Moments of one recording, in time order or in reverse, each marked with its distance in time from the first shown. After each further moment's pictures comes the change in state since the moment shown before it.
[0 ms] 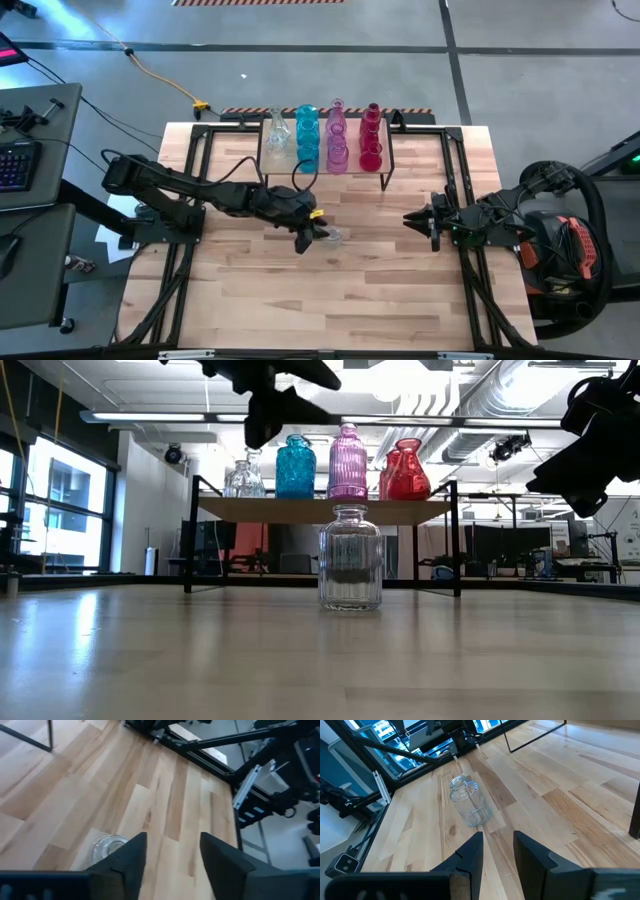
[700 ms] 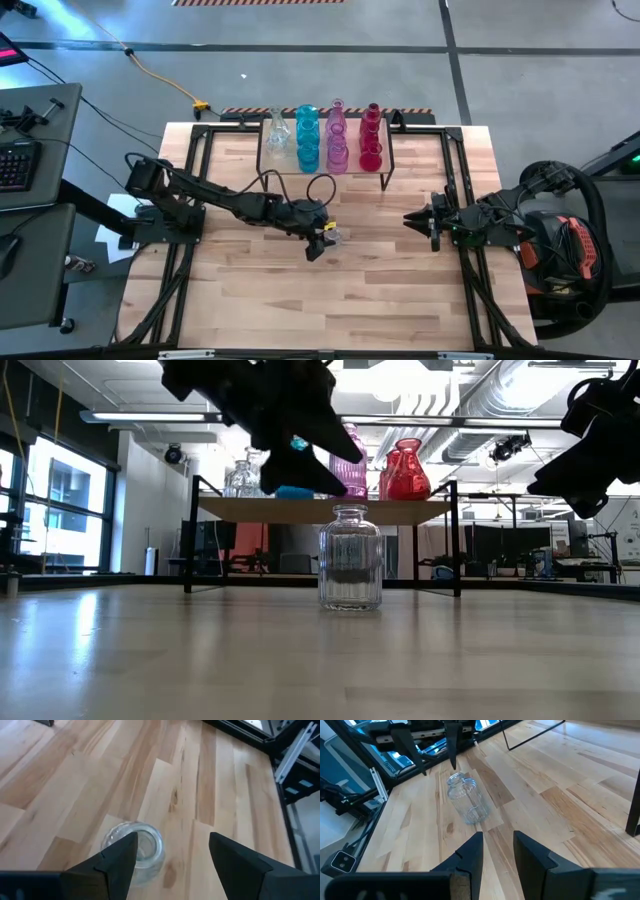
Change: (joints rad) left arm -0.007 0.192 0.005 0.068 -0.041 0.091; right arm 0.000 0.000 0.001 -0.017 0.000 0.000
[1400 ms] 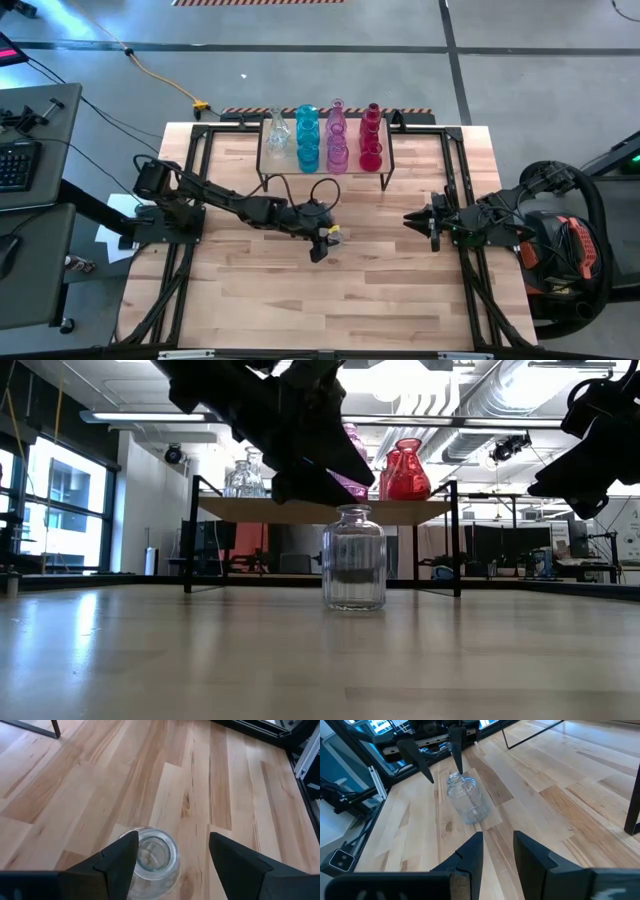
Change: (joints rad) left arm -0.005 0.070 0.003 0.060 -0.062 0.072; right arm 0.000 0.000 0.000 -0.008 0.000 0.000
